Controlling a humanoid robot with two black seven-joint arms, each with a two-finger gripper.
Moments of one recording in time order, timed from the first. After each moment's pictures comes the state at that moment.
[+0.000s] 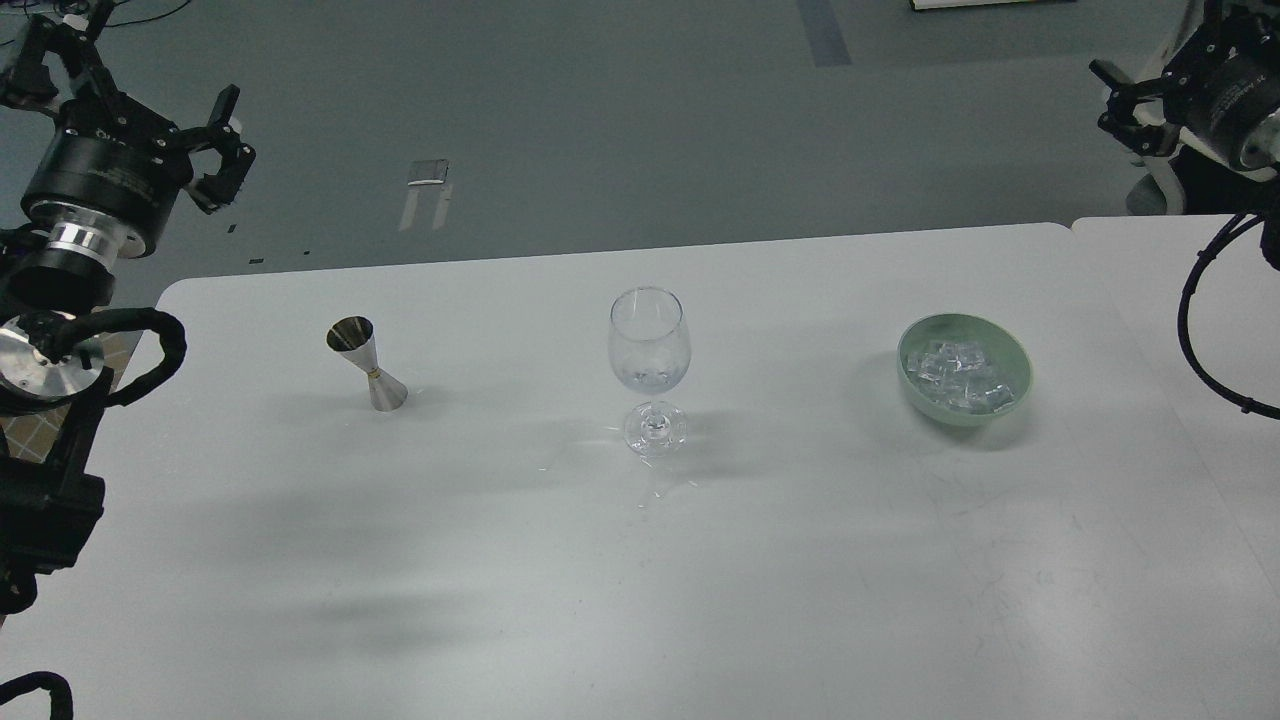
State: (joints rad) left arm -0.48 0.50 -1.42 -1.21 0.31 -0.17 -0.03; right arm 0.82 -0.55 1.13 0.82 -0.49 0.34 -0.11
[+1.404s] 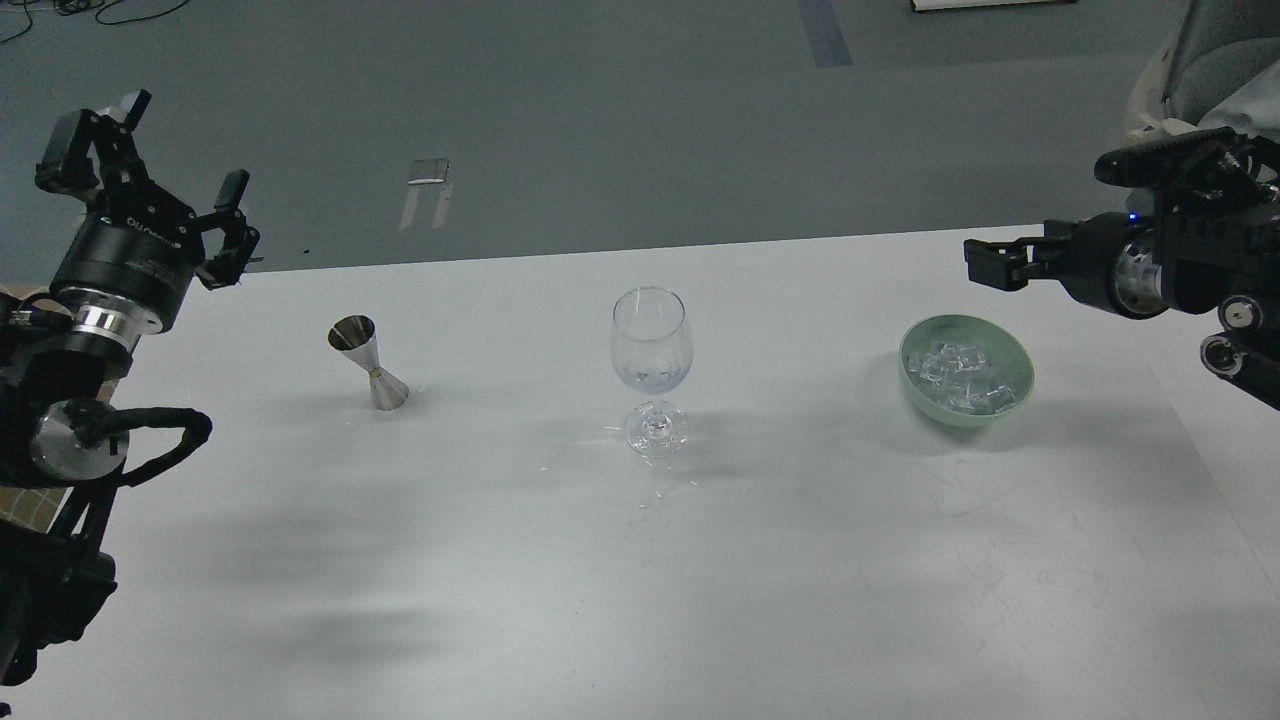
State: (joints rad) left arm -0.35 0.46 -1.44 -1.19 0.50 -0.23 -0.14; right arm 0.90 -0.77 0.36 1.21 -1.65 0.25 -0.10
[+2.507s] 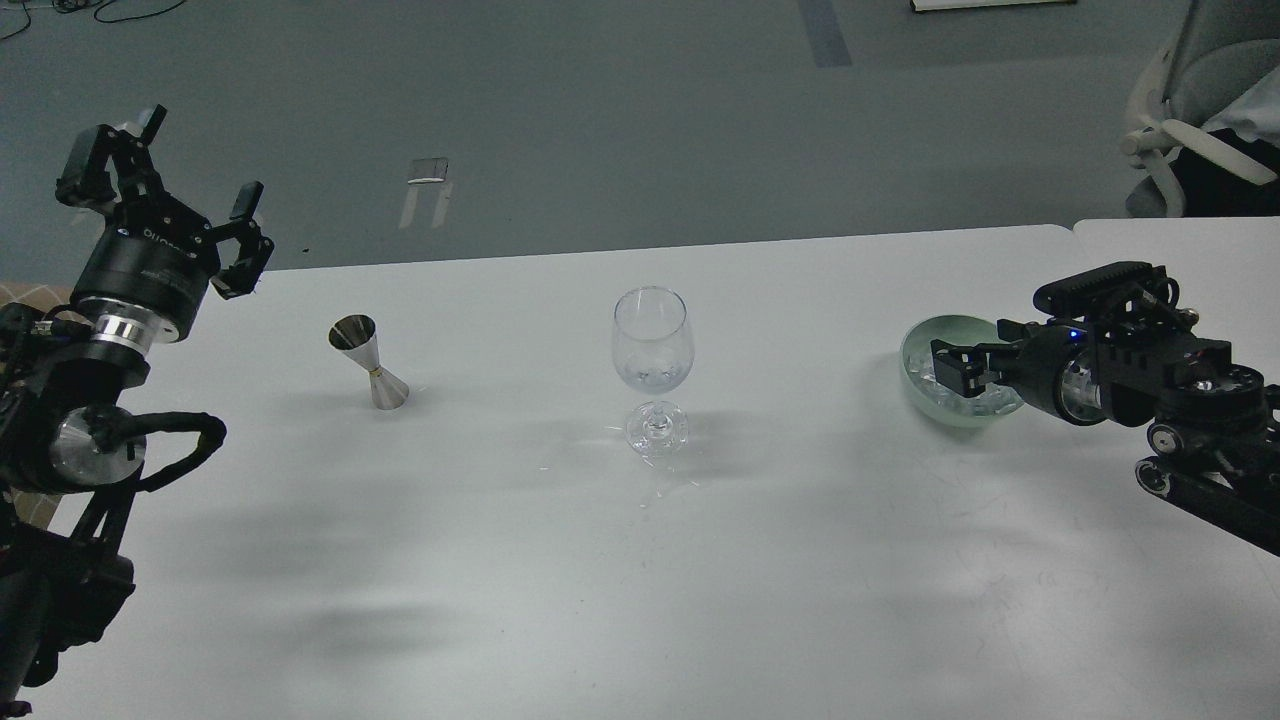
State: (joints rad) left arm -0.35 0.43 -1.44 -1.15 0.50 -0.24 -0.14; right arm 0.78 -0.68 0.24 1.17 -1.72 0.10 -0.12
